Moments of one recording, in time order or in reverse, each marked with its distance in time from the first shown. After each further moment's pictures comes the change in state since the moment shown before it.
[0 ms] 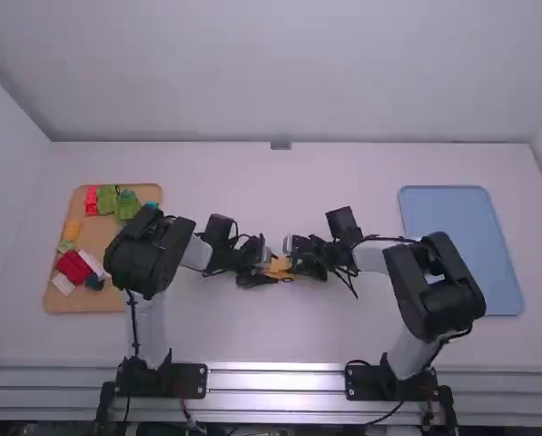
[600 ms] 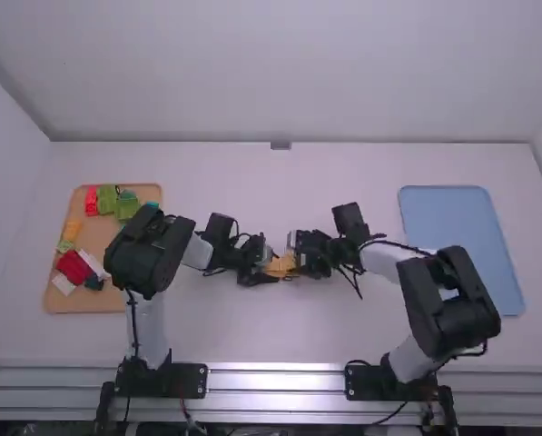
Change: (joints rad) left arm 0.000 0.000 0.009 -0.011 -0.005 -0.006; right arm -0.036 -0.118 -0.005 -0.032 -0.032 0.011
